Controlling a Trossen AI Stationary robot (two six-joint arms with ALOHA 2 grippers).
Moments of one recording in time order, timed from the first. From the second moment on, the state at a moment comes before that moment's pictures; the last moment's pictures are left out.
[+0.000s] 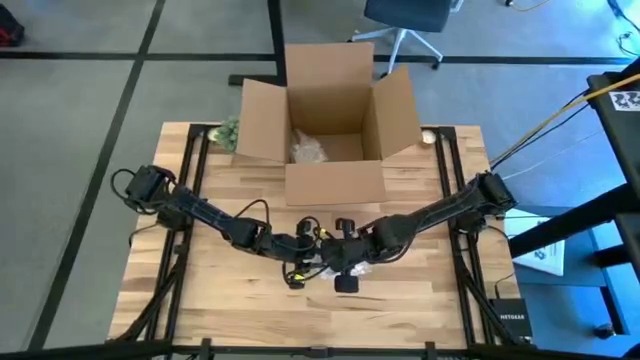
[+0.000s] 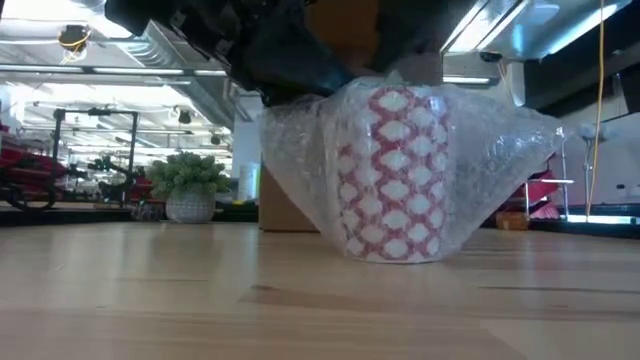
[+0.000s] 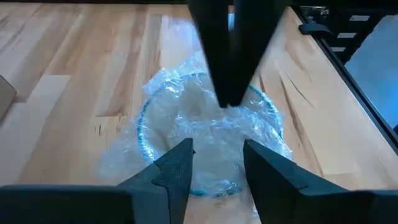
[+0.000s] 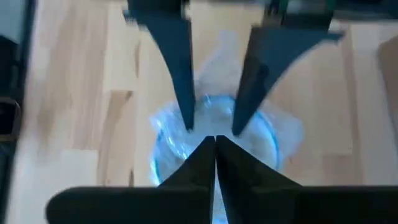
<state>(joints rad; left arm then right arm) -0.35 1.74 0.95 0.25 -0.23 -0.16 0.37 1.84 1.48 -0.70 0.11 0.36</state>
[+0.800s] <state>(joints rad) -0.35 1.74 0.95 0.25 -0.23 -0.16 0.37 1.93 1.42 -0.61 0.12 0.34</state>
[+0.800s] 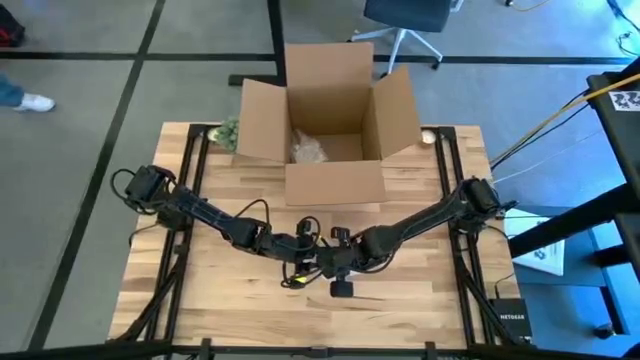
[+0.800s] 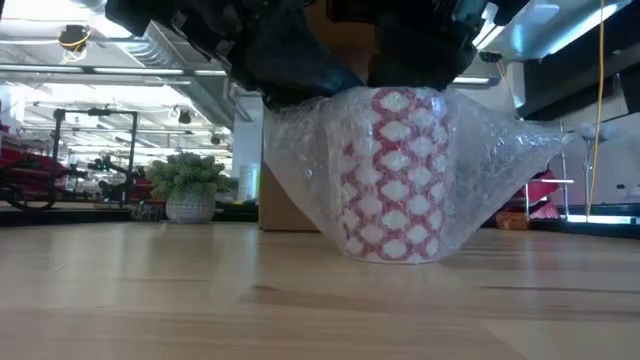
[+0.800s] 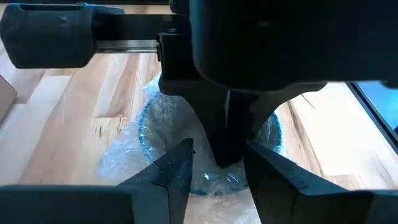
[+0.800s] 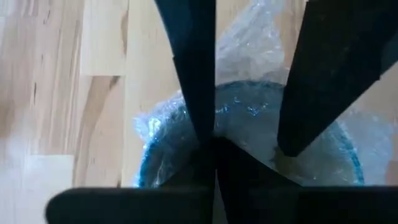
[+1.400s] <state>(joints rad) -0.35 1.72 0.95 0.23 -0.23 -0.15 0.37 1.82 1.44 -0.74 0.09 0.33</state>
